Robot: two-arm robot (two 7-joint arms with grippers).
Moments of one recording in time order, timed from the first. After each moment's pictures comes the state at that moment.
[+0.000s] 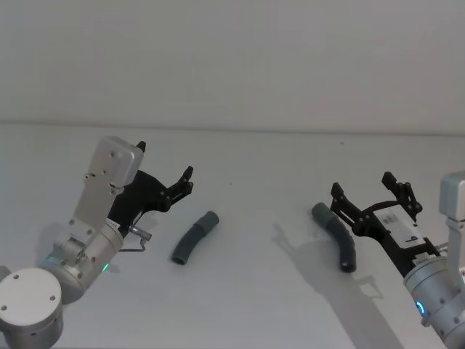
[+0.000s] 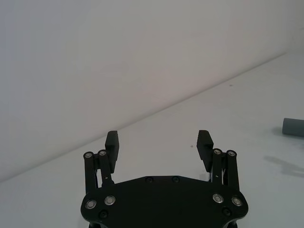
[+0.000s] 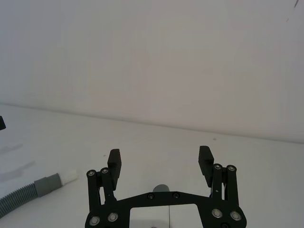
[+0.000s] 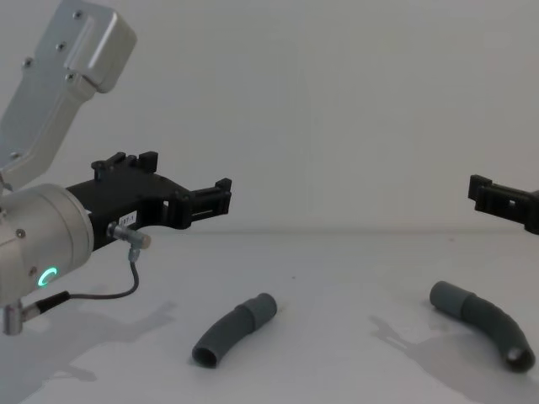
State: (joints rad) left arm -0.24 0.38 0.45 -1.63 -0.20 0.01 -0.01; right arm -0.01 0.34 -0.23 -1.77 0.29 0.03 0.07
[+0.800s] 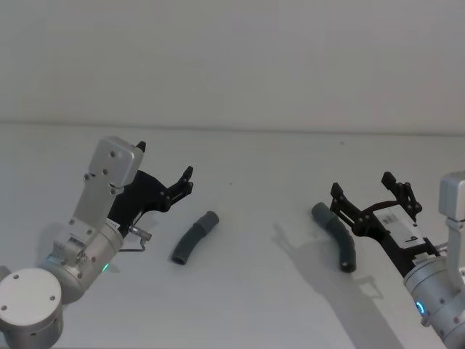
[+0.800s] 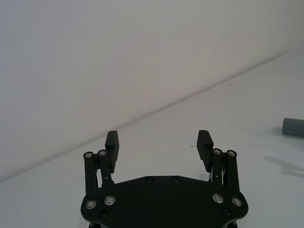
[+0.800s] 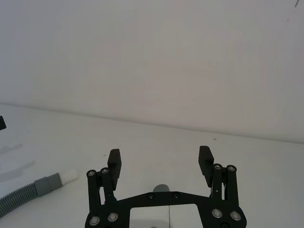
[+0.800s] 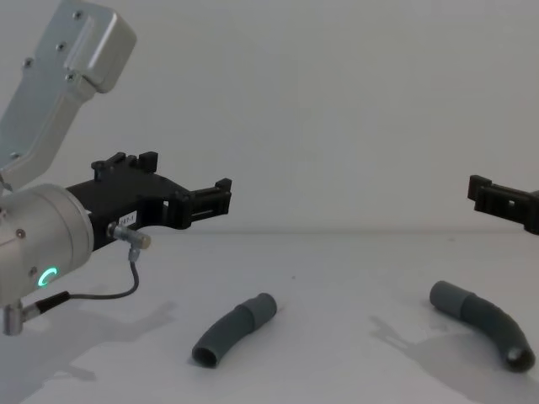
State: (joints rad) left arm -0.24 0.38 0.45 -1.63 -0.20 0.01 -0.01; right arm -0.01 0.34 -0.23 -1.77 0.29 0.03 0.07
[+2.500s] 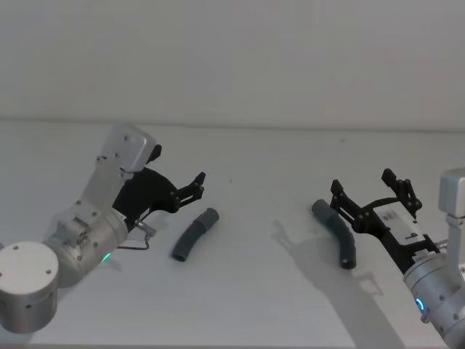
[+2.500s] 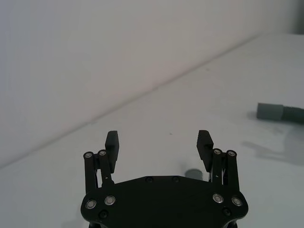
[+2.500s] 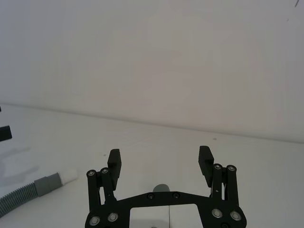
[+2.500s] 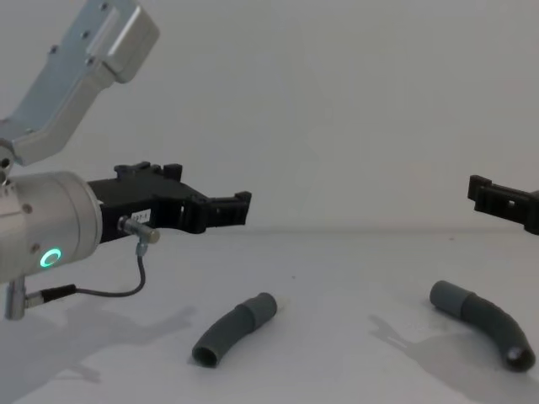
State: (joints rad) left arm -0.28 0.41 0.46 -1.65 -0.25 0.16 -0.13; right arm -0.01 0.34 -0.23 -1.77 0.29 0.03 0.07
